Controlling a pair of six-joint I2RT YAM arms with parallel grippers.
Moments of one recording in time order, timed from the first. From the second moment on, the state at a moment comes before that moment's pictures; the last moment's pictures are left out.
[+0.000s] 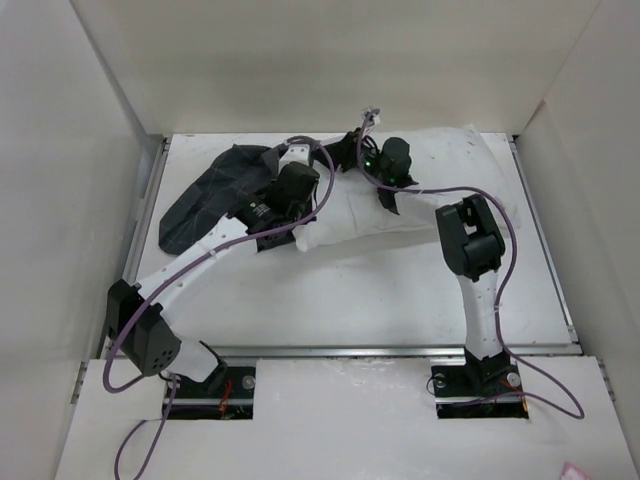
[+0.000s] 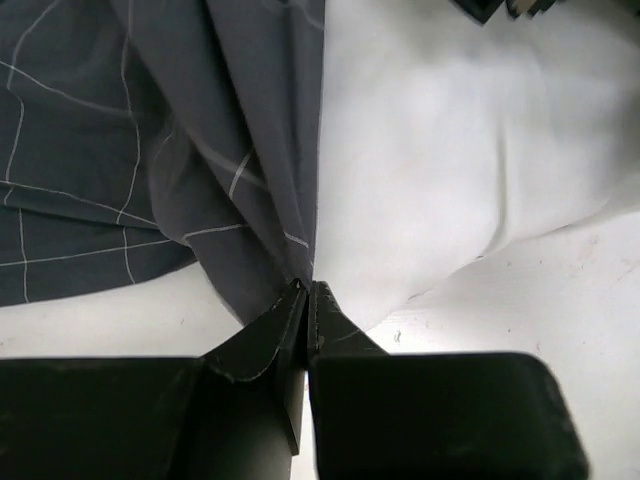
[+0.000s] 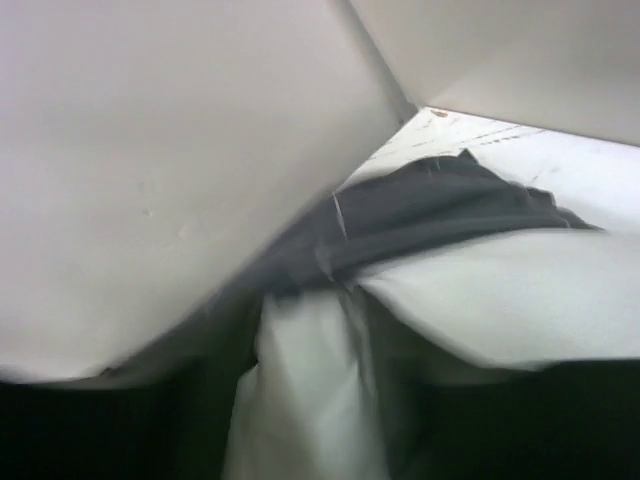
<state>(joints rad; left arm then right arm) -0.72 1.43 1.34 -0.62 -0.42 -0.50 0.41 2.22 1.56 0.91 -0.62 0.74</state>
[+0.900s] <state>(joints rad) -0.66 1.49 1.33 -0.52 -0.41 -0.44 0.78 1.49 1.04 -0.08 -0.14 -0.21</state>
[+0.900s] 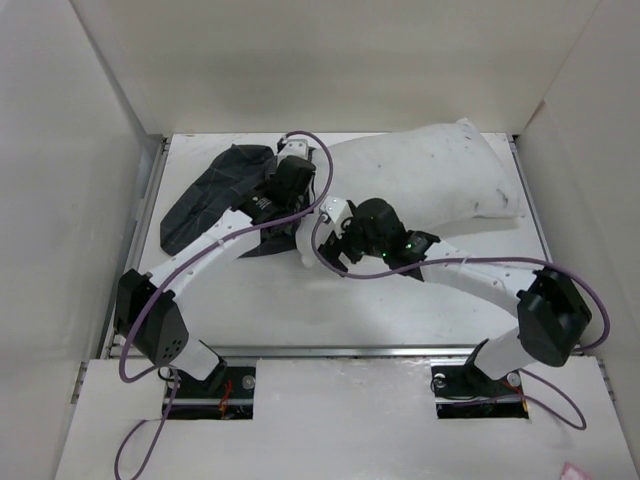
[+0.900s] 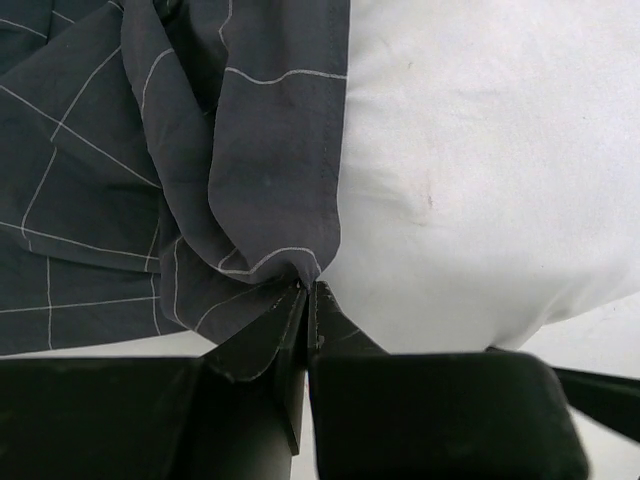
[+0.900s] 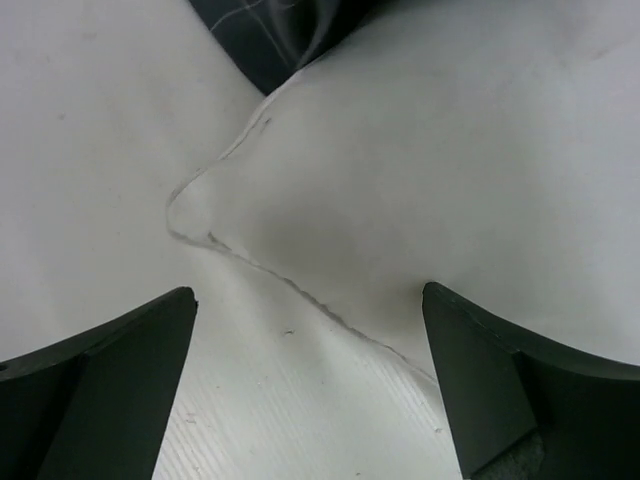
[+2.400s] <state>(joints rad) -0.65 1.32 1.34 -0.54 -0.15 -0.39 0.80 1.82 1.29 0.52 0.14 0.01</state>
